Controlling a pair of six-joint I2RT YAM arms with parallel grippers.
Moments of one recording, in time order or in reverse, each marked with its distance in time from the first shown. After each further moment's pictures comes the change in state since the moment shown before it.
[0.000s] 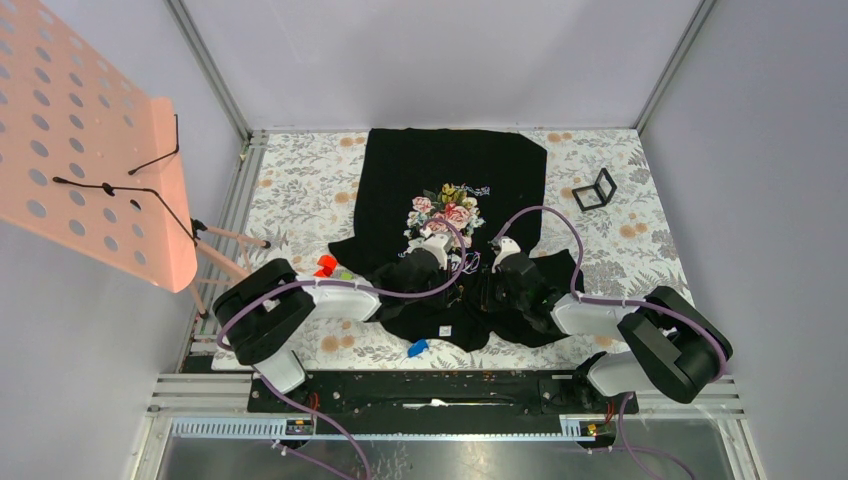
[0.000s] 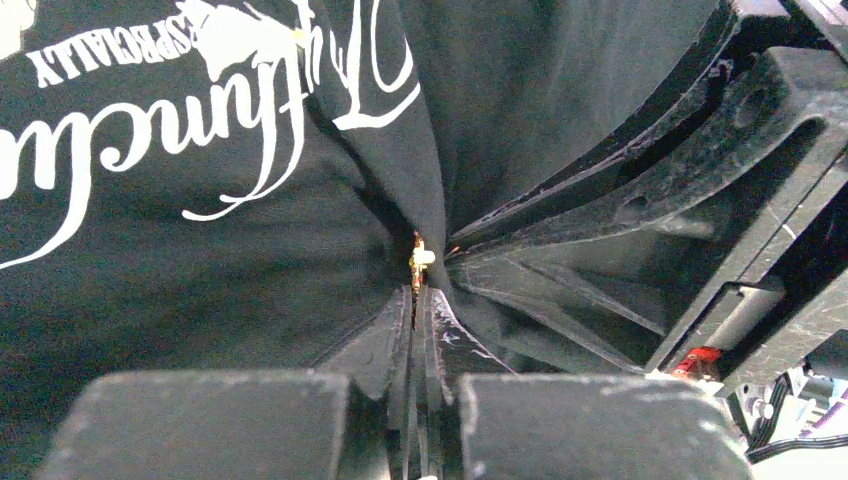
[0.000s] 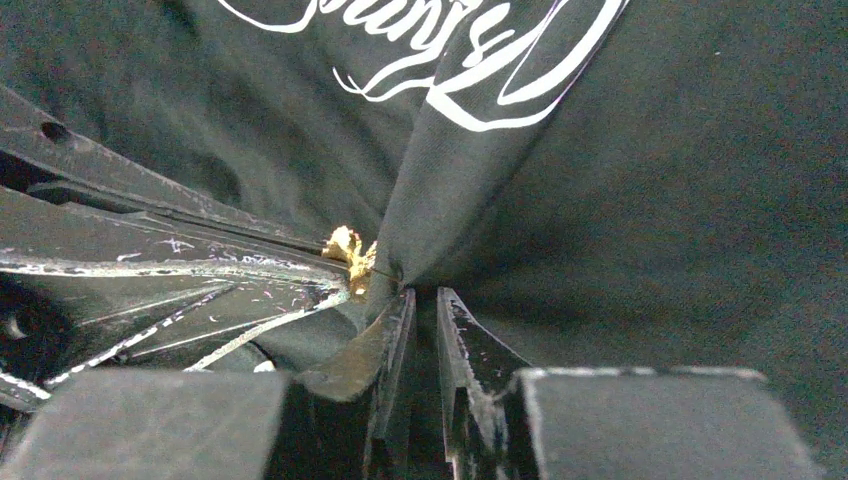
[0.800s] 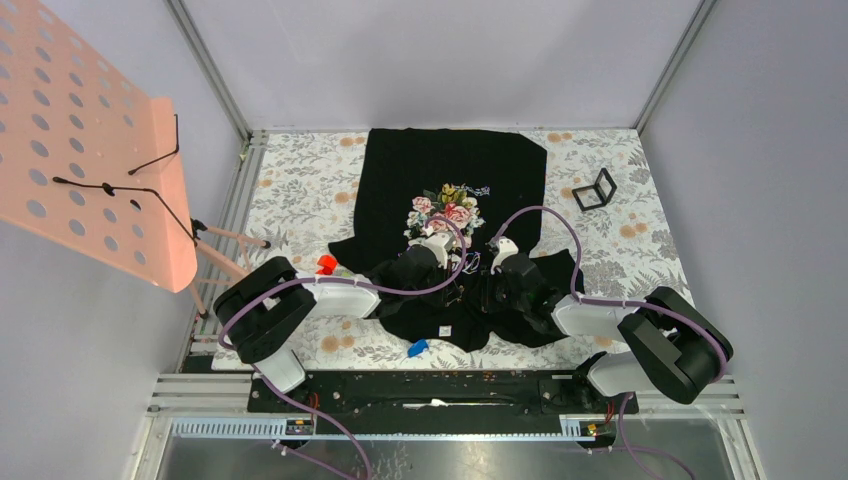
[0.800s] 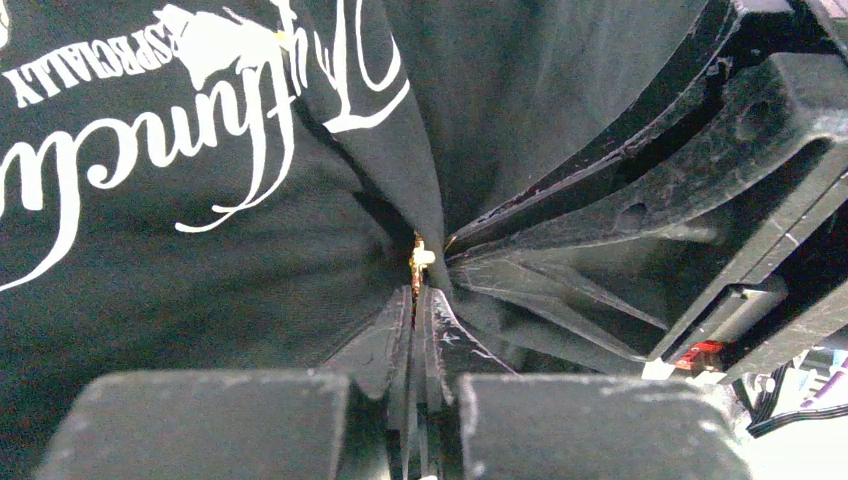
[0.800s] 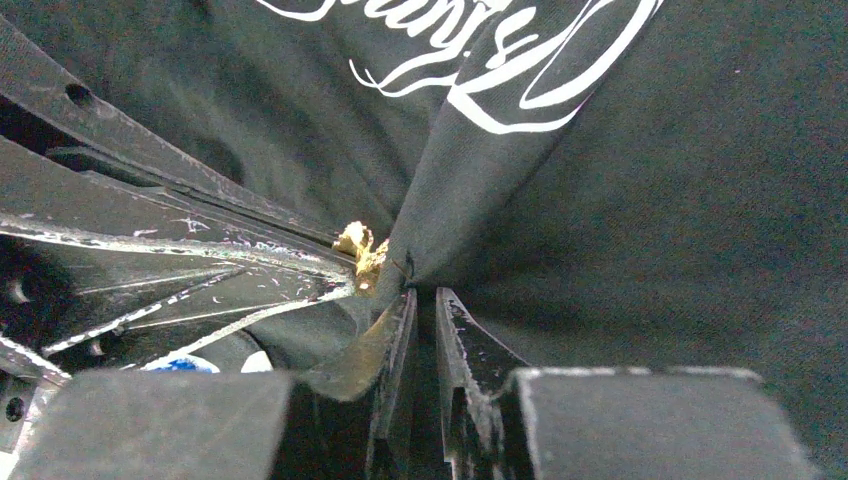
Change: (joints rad) left arm 0.028 0.009 0.011 -0.008 0.078 0.047; right arm 0.000 -0.004 -0.011 0.026 -0.022 -0.057
